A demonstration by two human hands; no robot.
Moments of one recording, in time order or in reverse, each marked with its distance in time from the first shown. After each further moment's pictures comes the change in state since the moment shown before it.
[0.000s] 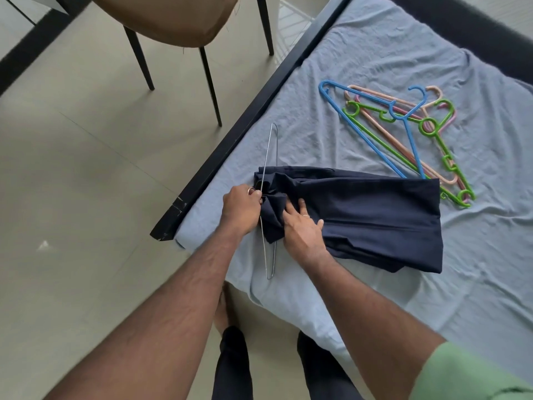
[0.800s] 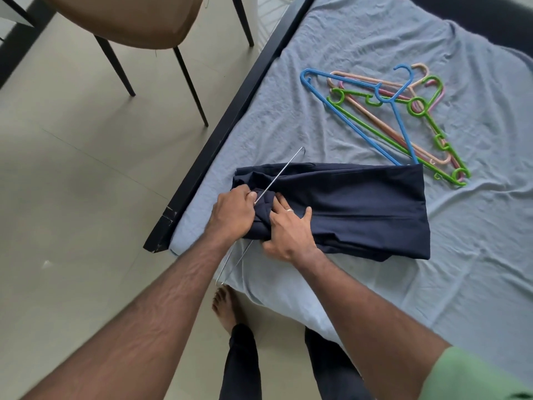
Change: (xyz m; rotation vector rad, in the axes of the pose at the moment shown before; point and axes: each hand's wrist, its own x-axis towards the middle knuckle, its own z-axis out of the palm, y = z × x) left_hand -0.005 0.012 -0.008 0.407 -0.099 0.141; right_hand -0.001 -0.011 0.004 -0.024 0.056 -0.062
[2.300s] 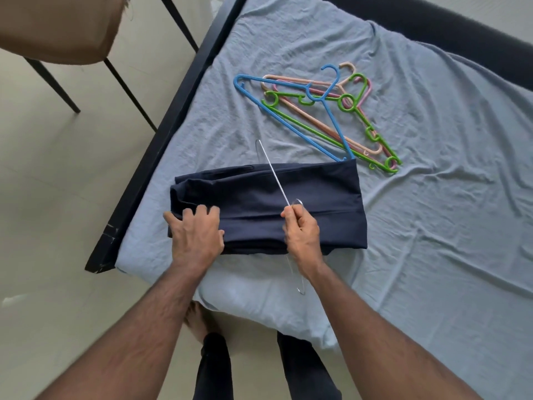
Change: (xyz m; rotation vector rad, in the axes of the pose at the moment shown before) left_hand -0.023 0.017 0.065 0.794 0.134 0.231; right_hand -0.065 0.104 -0.018 1.272 0.533 0.455
